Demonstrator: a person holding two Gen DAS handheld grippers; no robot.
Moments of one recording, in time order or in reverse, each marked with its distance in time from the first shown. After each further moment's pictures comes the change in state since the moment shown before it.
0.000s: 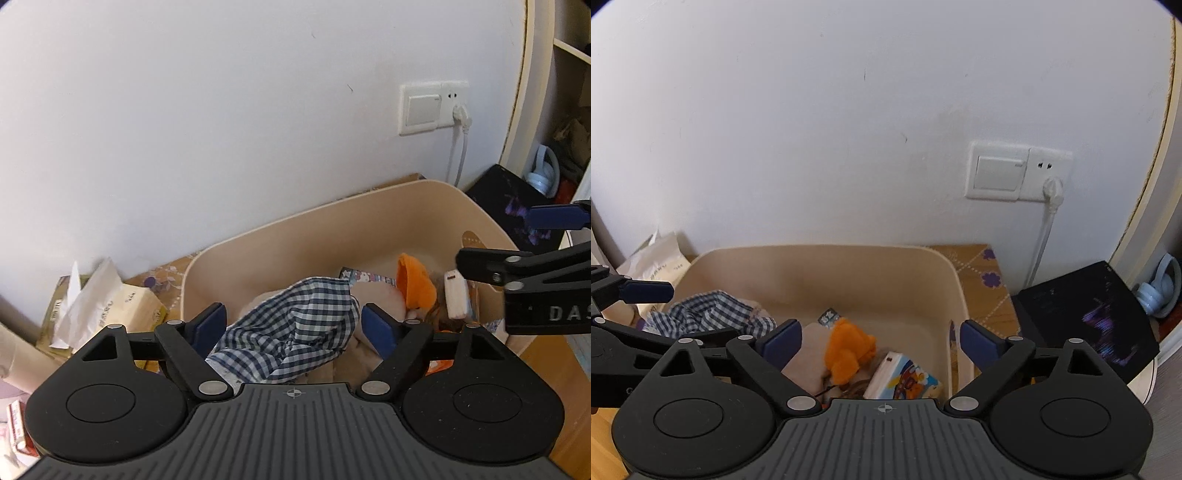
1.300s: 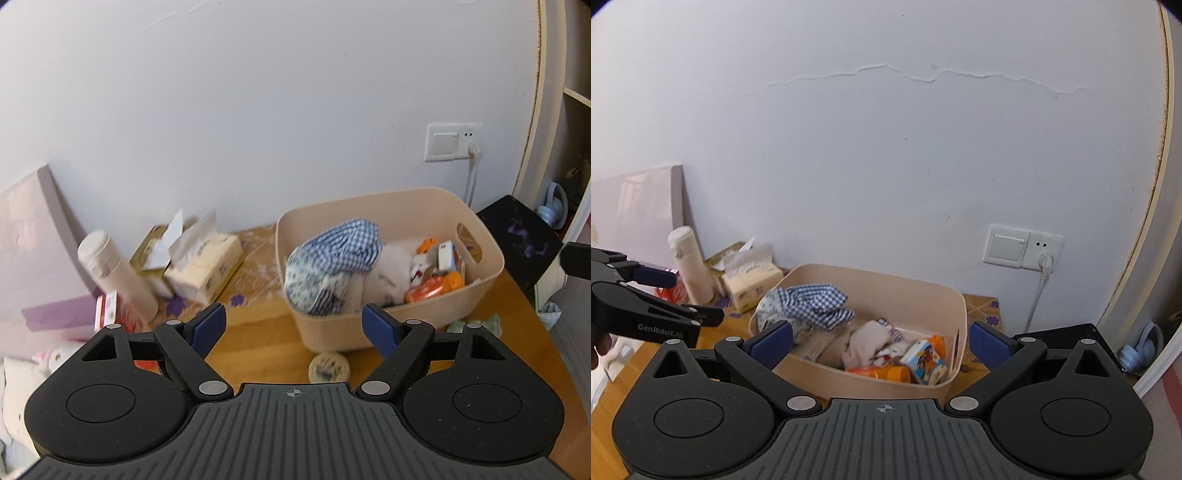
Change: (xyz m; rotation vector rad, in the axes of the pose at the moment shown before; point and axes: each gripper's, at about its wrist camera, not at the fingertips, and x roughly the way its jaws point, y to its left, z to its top) left arm -0.154 0.016 -0.094 -0.144 -0.075 0.117; right arm -0.175 0.024 -0.049 -0.193 -0.181 0.107
